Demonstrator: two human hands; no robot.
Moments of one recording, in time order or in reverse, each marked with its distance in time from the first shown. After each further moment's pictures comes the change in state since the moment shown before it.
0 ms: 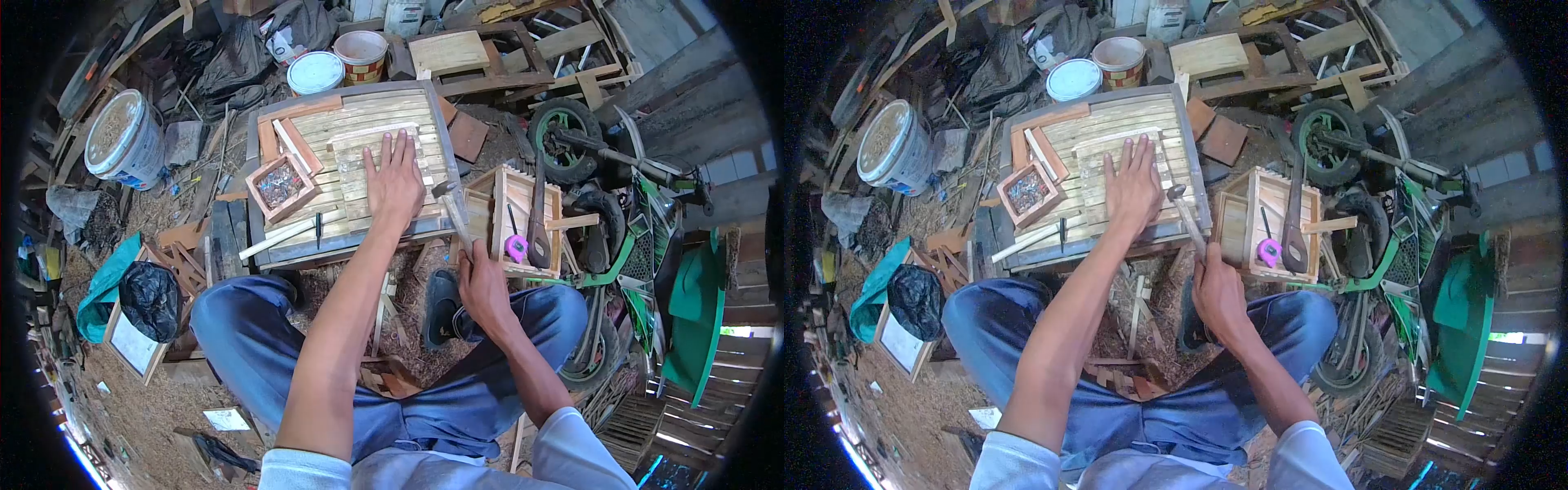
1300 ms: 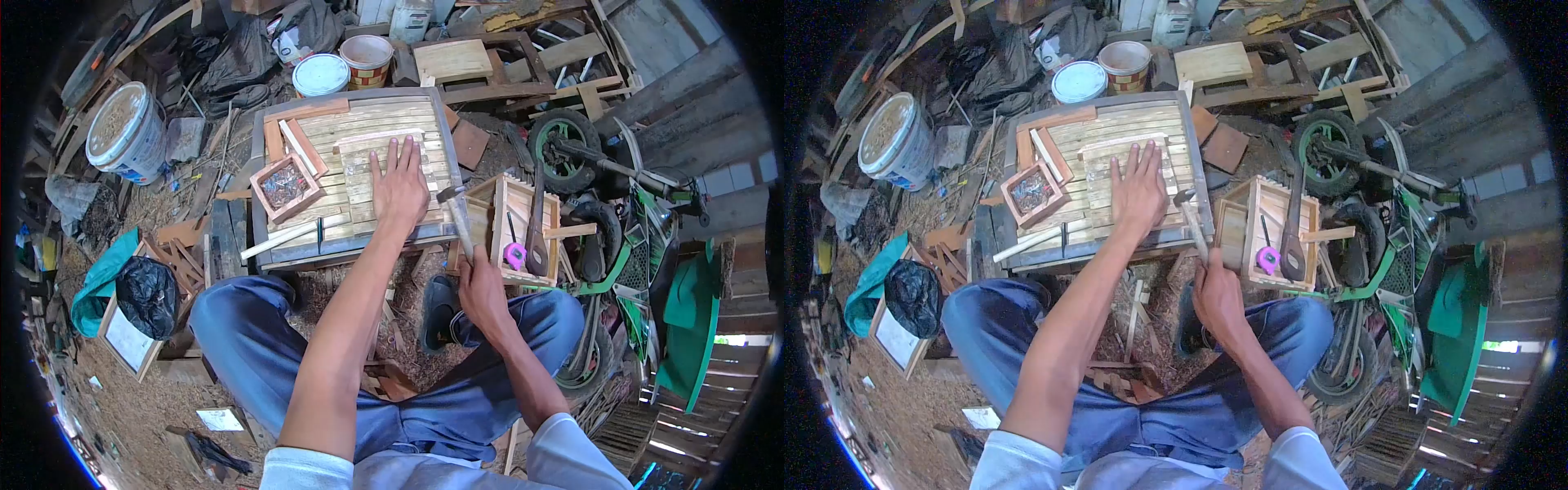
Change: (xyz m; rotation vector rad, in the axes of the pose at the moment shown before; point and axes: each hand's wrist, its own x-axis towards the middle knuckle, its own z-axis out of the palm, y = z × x) left_hand 0.000 -0.001 0.006 -0.033 0.061 0.010; right_hand 0.002 -0.002 0.005 -0.011 0.022 -0.005
